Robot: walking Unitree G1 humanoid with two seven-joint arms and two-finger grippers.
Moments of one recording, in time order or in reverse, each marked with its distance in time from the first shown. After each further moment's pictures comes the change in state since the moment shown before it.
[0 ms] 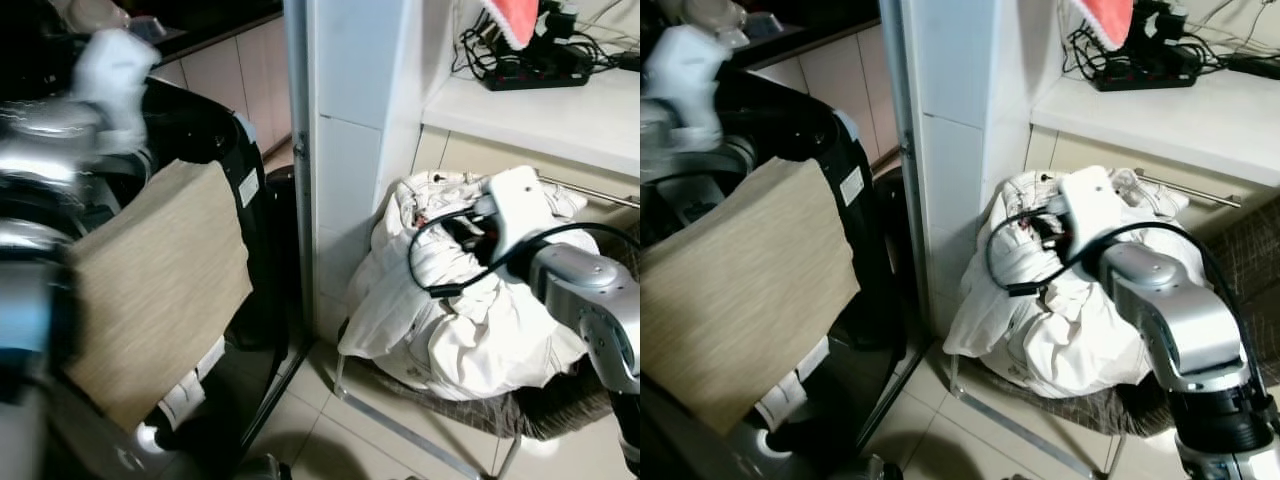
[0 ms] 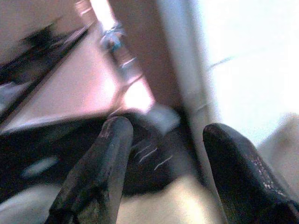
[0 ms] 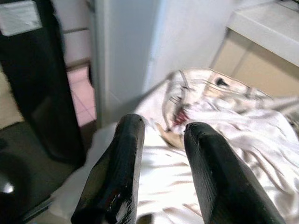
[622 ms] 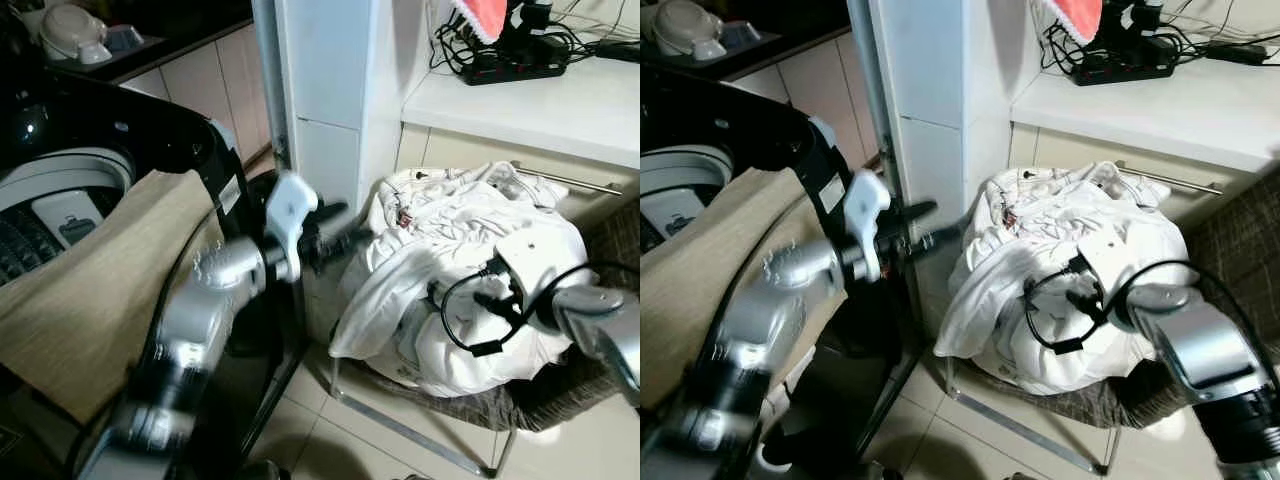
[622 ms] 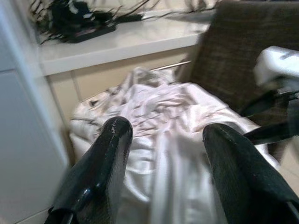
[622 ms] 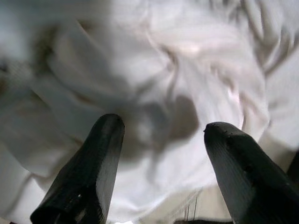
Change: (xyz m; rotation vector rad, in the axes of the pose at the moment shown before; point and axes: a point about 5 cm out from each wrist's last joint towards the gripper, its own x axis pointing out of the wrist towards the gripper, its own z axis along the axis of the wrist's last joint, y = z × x) left arm 0.005 -0.202 -0.051 -0.211 -0.175 -0.450; right arm -0.007 -0.025 -0.075 -0.103 0.469 -0.043
